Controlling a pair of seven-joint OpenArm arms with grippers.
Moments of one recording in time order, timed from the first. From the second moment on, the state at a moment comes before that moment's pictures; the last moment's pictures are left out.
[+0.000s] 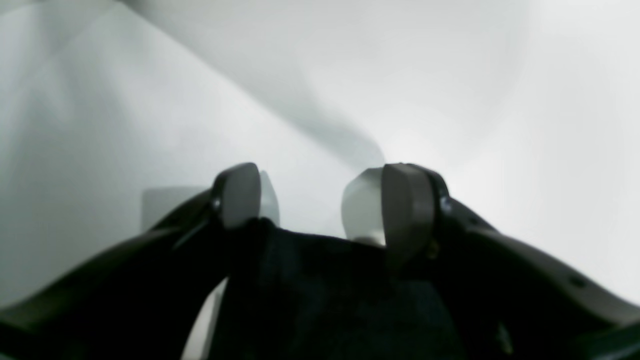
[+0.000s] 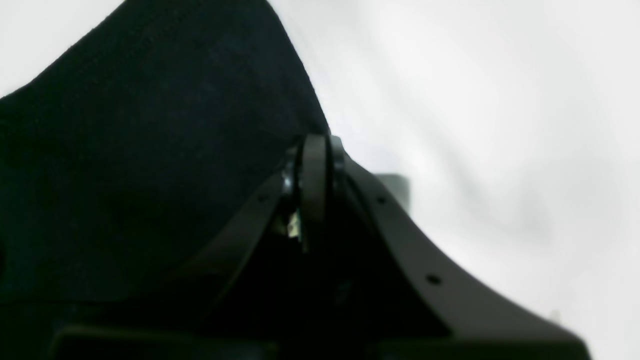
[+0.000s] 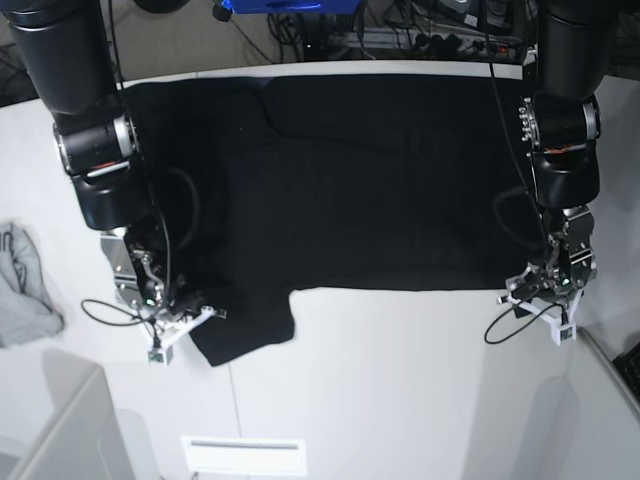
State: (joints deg) left arm -31.2 -22.1 -6.8 33.9 -14.6 -6.2 28.1; right arm 37.4 11.7 -23.0 29.8 31.7 -2.0 -24.1
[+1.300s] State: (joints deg) left arm -11.4 -24.8 -6.7 67.4 -32.7 -6.5 38.4; right arm 23.4 14.9 -7.2 61.1 31.4 -2.5 -37.3
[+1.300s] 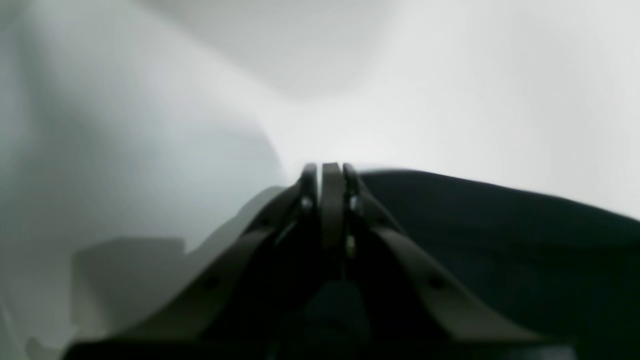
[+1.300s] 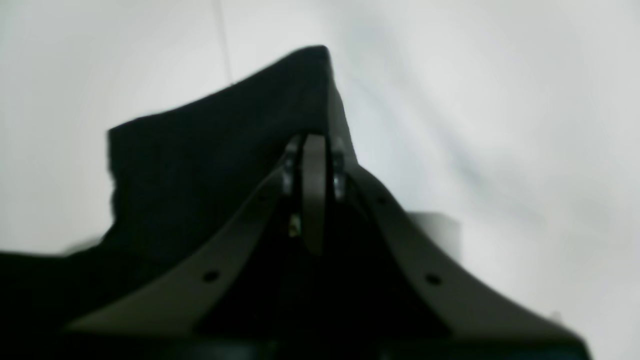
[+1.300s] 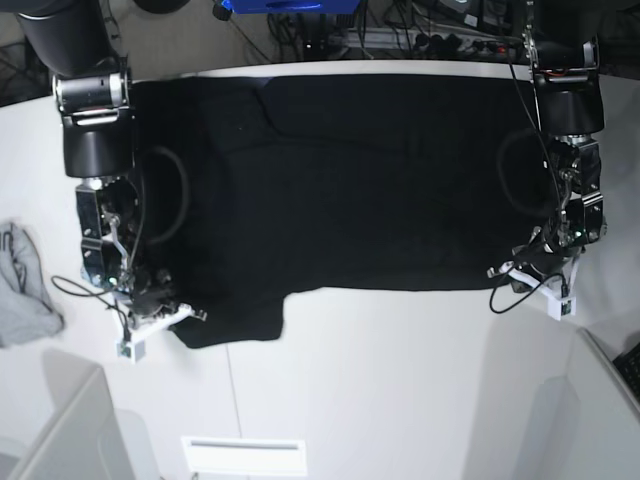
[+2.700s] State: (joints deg) left arm 17.5 -22.9 -27.2 107.1 -41.2 -6.2 55.2; right arm -7.4 12.9 16.9 110.1 31.9 -2.5 -59.9
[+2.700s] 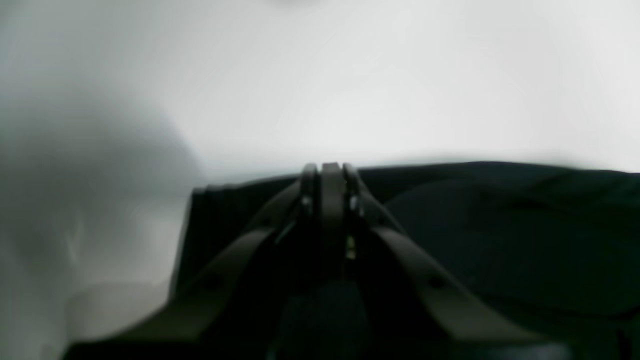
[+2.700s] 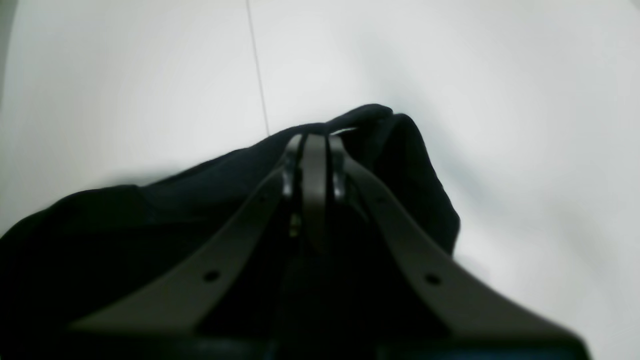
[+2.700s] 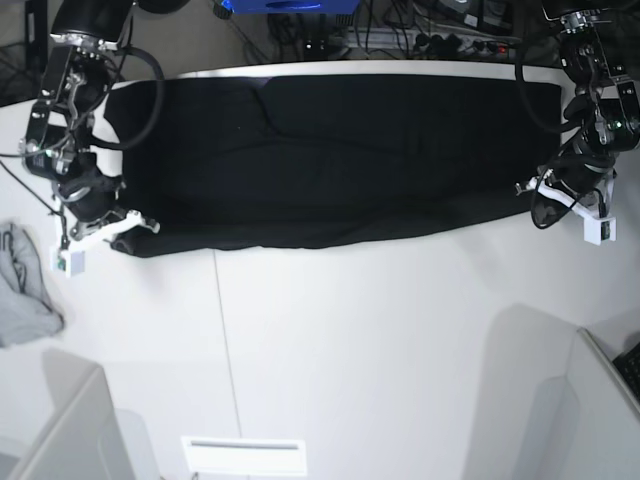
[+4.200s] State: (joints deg) left arm 26.3 -26.5 -29.1 109.2 -41.5 -6.2 55.0; right arm -23.8 11.7 32.8 113.5 51.5 -2.5 -67.7
